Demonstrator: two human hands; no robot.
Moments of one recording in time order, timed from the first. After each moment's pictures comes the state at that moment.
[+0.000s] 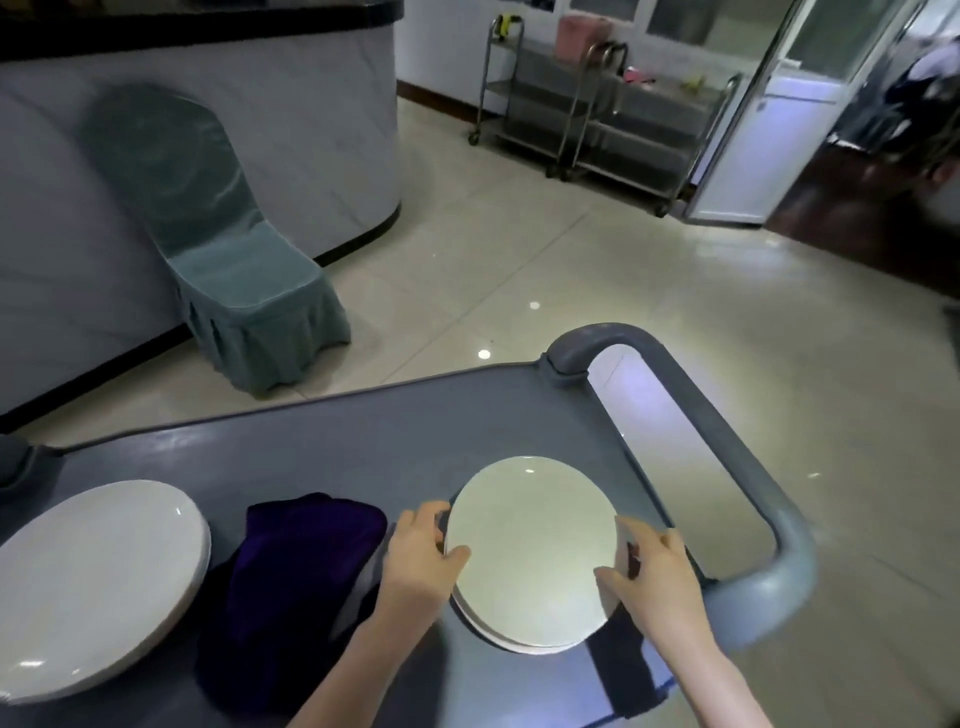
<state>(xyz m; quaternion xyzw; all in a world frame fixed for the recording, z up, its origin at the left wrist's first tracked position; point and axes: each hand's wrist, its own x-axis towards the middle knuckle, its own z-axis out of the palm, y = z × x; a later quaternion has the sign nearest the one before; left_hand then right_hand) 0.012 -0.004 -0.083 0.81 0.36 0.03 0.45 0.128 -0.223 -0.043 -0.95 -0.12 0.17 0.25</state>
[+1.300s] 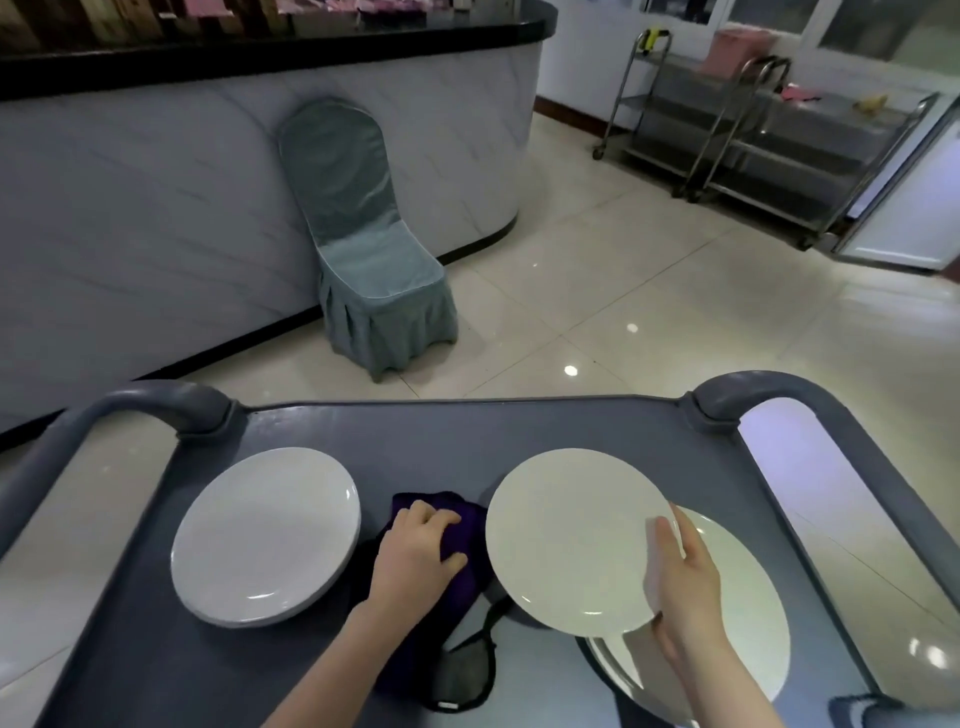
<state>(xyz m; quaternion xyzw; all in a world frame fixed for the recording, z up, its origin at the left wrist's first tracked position) -0.079 0.113 -0.110 0.89 0.35 0.09 0.27 0.095 -0.084 -0.059 -0.71 0.05 0.22 0.66</state>
